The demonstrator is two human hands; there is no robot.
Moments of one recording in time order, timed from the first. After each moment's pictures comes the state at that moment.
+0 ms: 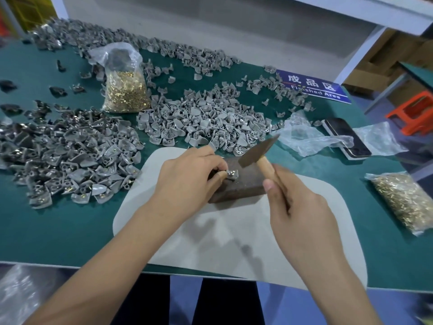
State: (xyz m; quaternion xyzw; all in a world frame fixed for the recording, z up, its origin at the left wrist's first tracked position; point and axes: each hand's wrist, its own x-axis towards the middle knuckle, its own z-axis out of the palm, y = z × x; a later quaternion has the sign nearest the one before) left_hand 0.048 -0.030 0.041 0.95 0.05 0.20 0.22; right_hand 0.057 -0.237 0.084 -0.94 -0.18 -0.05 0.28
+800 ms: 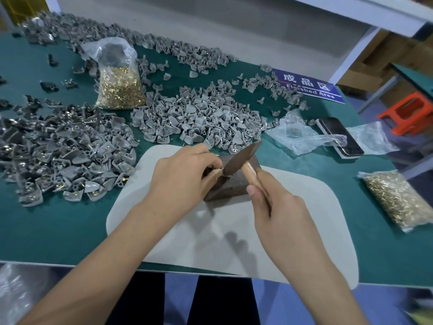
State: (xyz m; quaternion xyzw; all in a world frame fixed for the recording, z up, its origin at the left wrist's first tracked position) left_hand 0.046 -0.031 0.038 0.95 0.05 0.21 0.23; right_hand 0.054 -0.234 0.075 -0.94 -0.22 0.01 0.28
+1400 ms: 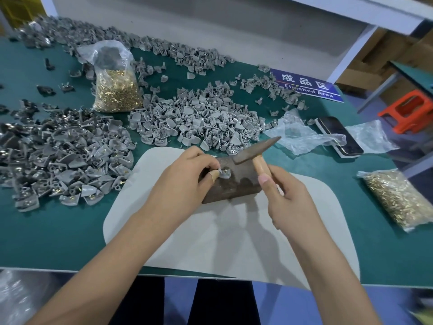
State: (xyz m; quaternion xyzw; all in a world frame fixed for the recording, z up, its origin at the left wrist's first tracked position) left_hand 0.048 -0.036 0.031 0.91 0.05 0.16 0.39; right_hand 0.096 -0.245 0.059 -0.87 -0.16 0.05 0.46
